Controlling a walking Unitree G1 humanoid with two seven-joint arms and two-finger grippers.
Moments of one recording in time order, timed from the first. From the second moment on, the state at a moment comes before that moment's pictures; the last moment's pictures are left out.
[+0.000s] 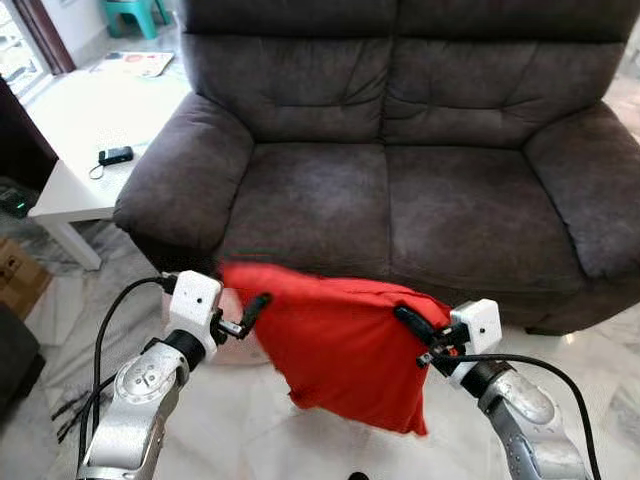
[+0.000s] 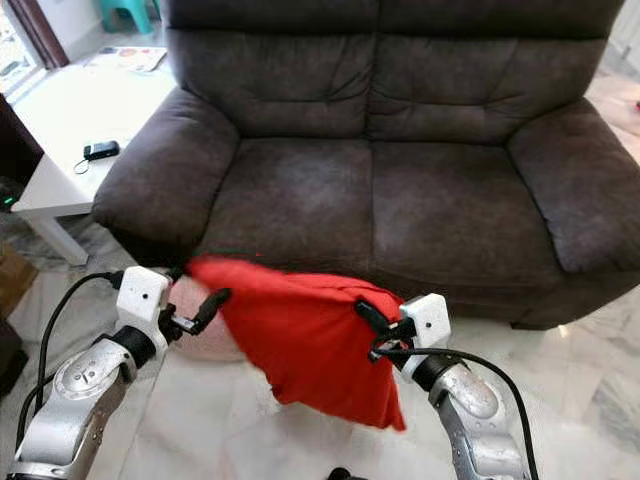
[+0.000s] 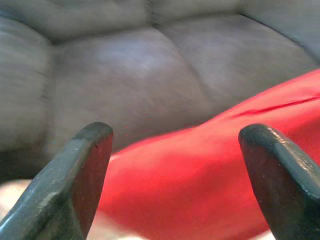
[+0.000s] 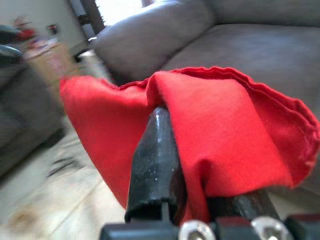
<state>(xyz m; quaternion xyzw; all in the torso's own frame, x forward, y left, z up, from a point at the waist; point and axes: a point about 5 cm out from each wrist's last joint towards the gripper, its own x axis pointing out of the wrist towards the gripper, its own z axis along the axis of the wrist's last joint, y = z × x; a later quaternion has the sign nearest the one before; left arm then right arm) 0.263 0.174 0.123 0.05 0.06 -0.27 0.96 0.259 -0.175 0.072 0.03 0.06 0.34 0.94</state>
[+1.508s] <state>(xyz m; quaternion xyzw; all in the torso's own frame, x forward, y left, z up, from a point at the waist) 0.217 0.206 0.102 0.27 0.19 -0.46 0.82 0.235 -0.163 0.084 0.07 0.10 0.50 0.86</state>
